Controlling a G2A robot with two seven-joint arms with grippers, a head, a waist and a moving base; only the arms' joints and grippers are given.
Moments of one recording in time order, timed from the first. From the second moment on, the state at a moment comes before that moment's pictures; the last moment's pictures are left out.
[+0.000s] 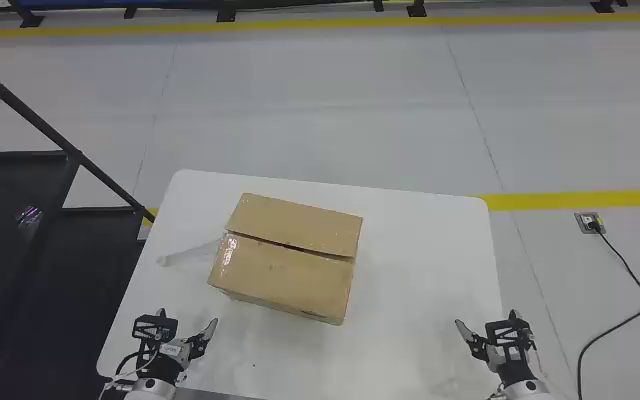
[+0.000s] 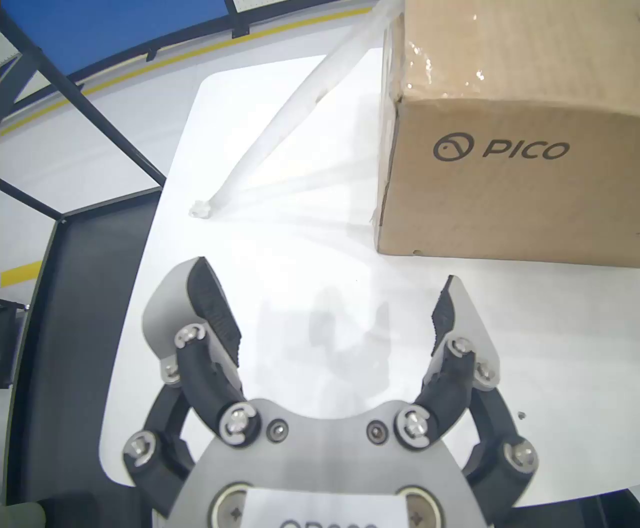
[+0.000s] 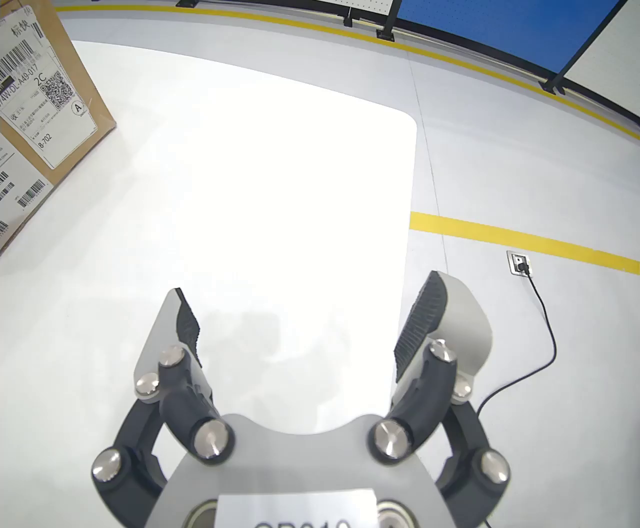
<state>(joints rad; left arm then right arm) 1.73 -1.15 -1.60 -1.80 1.33 0.00 0.00 -1.73 -1.15 1.60 -1.80 -1.33 0.00 0.00</state>
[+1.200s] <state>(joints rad) 1.41 -1.17 -1.59 -1.49 1.15 -0.12 0.21 -1.58 -1.16 1.42 -2.03 -1.57 -0.08 0.25</state>
